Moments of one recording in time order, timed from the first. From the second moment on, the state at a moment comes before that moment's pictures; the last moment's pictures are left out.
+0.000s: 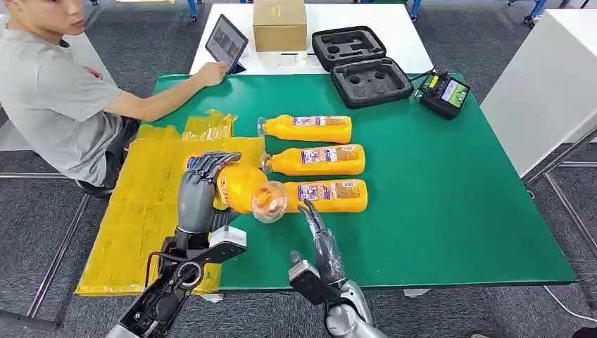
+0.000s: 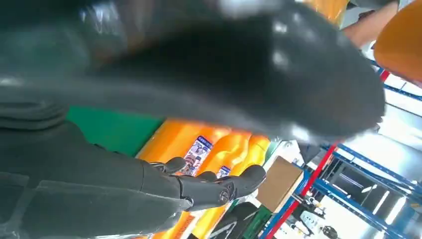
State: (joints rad) left arm -0.32 -0.10 -0.39 -1.22 -0.51 0.70 -0.70; right arm -0.21 0.10 0.49 -0.90 0.21 -0.68 -0.70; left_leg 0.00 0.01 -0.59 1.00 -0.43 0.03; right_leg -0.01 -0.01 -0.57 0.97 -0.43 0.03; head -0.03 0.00
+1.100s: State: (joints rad) left arm -0.57 -0.04 -0.27 -0.74 -1.53 0.53 0.14; right arm -0.22 0.11 0.49 -0.91 0.13 -0.60 -0.70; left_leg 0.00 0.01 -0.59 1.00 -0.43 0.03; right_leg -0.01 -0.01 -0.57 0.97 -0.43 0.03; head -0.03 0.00
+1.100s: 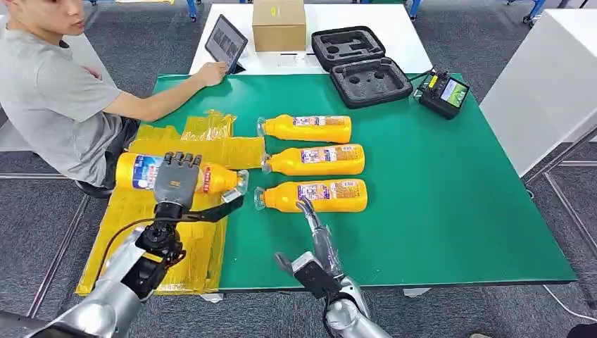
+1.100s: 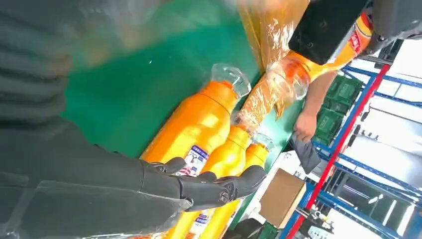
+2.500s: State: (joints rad) left arm -0.58 -0.04 -0.22 -0.69 -1.40 0.34 0.01; right arm -0.23 0.12 0.49 -0.91 0.13 -0.56 -0.70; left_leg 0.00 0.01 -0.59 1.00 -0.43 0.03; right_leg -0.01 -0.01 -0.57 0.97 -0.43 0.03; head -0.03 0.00
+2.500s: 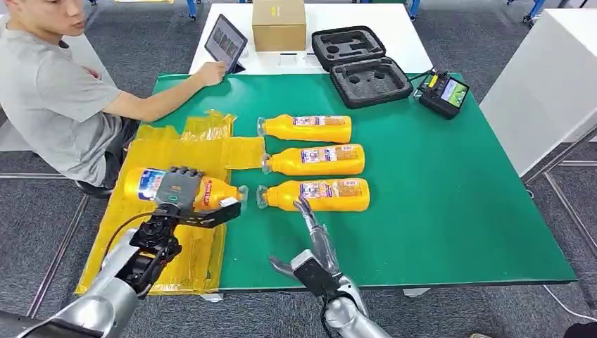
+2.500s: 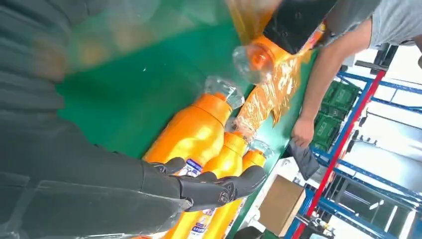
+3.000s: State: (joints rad) left arm -0.59 -0.04 -0.22 -0.69 -1.34 0.30 -0.07; right arm -0.23 0.12 0.49 -0.90 0.13 -0.56 -0.70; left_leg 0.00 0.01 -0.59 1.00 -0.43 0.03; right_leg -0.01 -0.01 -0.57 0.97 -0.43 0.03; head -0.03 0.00
